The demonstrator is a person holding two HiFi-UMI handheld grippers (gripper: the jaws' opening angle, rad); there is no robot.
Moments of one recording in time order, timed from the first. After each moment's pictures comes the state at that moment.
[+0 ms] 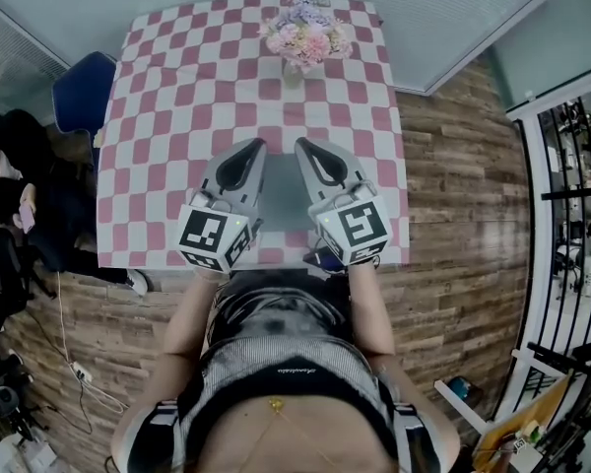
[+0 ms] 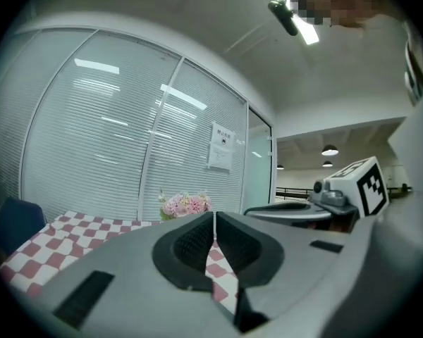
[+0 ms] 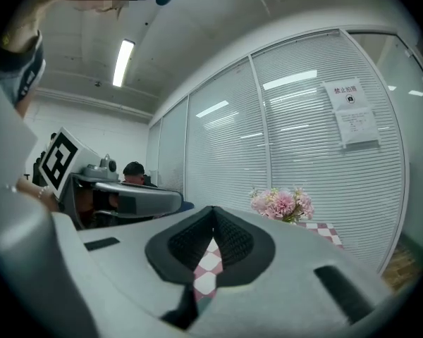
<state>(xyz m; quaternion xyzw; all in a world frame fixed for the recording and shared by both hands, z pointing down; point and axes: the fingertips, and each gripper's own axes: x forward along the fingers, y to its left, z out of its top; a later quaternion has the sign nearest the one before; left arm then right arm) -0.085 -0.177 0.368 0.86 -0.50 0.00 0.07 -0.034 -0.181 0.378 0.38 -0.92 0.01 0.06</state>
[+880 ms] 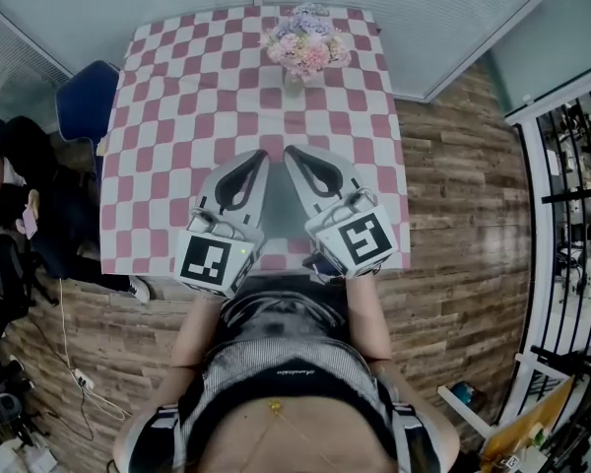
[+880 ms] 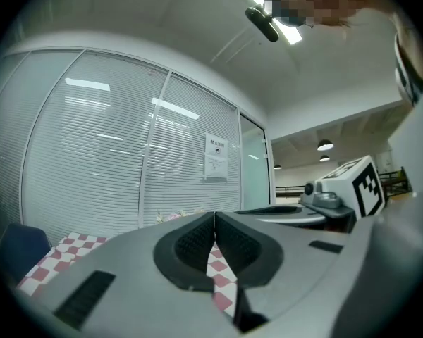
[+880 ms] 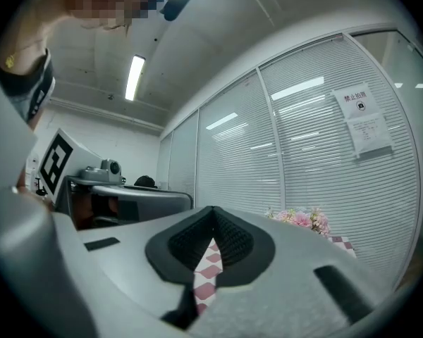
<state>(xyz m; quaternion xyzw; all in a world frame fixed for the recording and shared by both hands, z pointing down) -0.079 -0.154 0.312 0.86 -0.51 0.00 0.01 -0.053 -0.160 0.329 0.33 -0.94 -0.02 0.01</state>
